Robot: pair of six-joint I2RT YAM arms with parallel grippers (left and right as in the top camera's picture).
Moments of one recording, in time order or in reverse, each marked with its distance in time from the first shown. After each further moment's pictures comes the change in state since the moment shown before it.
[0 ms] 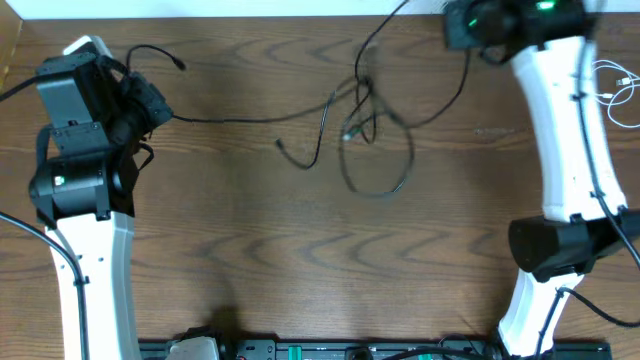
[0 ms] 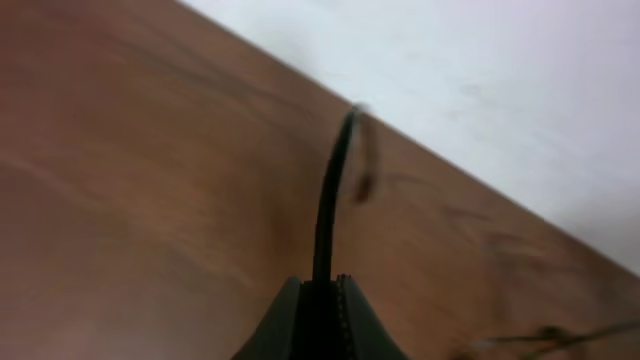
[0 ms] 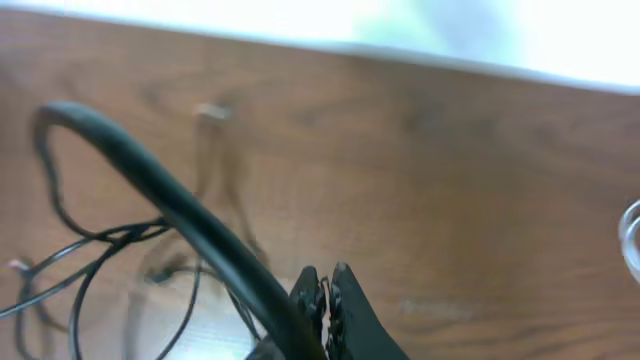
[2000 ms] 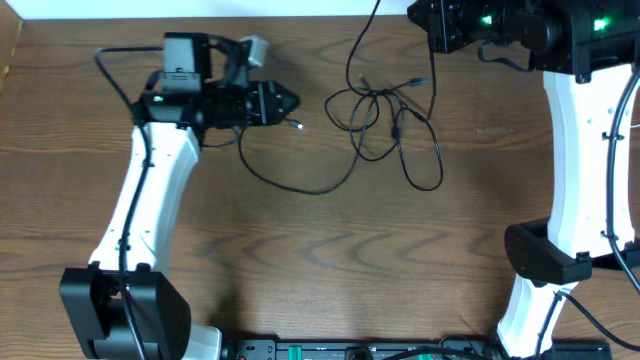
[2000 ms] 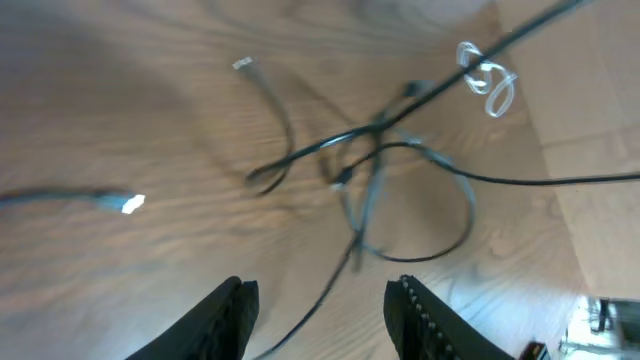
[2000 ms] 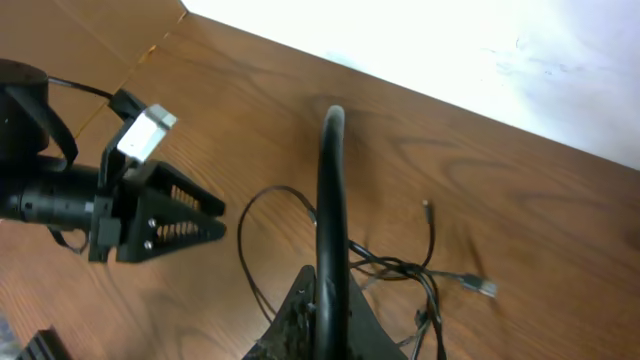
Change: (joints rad) left arm -0.241 0.369 0.000 0.087 0.727 0.264; right arm 0.058 -0.013 0.299 -0.183 -0.513 -0.043
